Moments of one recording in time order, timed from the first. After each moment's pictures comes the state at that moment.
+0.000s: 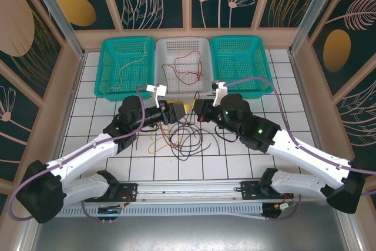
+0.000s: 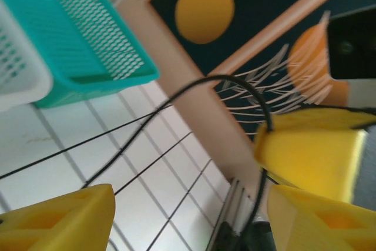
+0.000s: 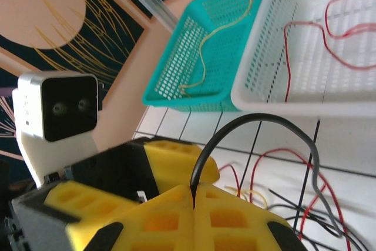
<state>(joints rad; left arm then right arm) -0.67 1.11 0.63 0.40 0.51 -0.80 0.98 1.03 0.95 -0.22 0.14 0.74</state>
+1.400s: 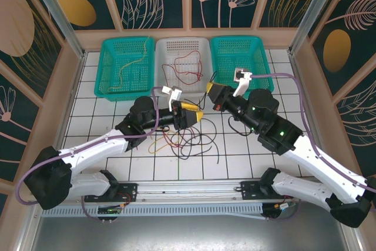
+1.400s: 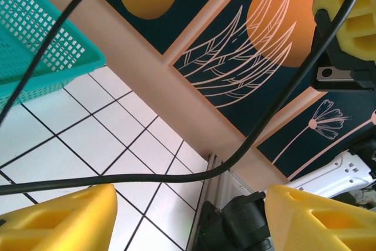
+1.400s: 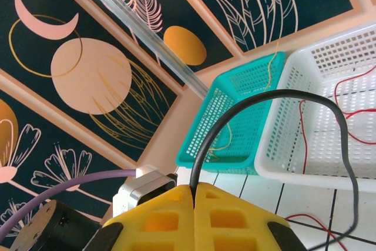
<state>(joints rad) -0.78 1.24 0.68 0.51 0.57 -0.71 0.87 0.89 0.99 -0.18 0.10 0.73</state>
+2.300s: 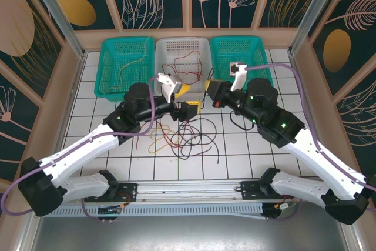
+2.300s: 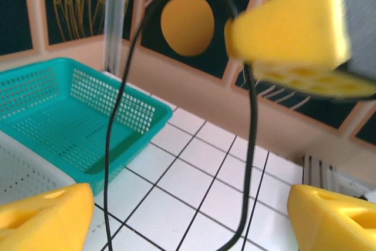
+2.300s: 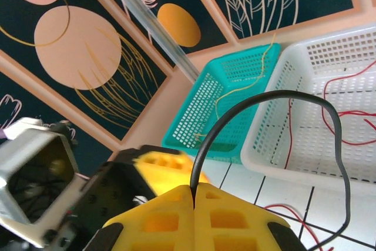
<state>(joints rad) -0.78 1.18 0.94 0.11 0.39 -0.20 0.82 0.97 1.13 -0.32 0.01 0.61</state>
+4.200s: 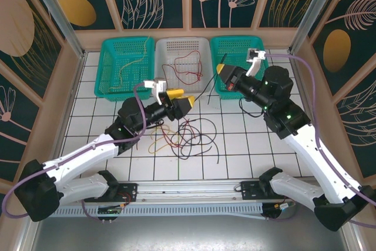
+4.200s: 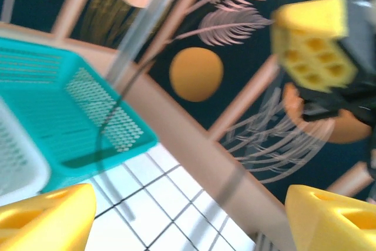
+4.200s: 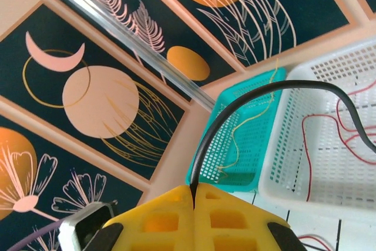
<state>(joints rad) -0.78 1.09 0.71 0.44 0.21 -0.67 0.56 0.98 1.15 -0.22 -0.23 0.77</state>
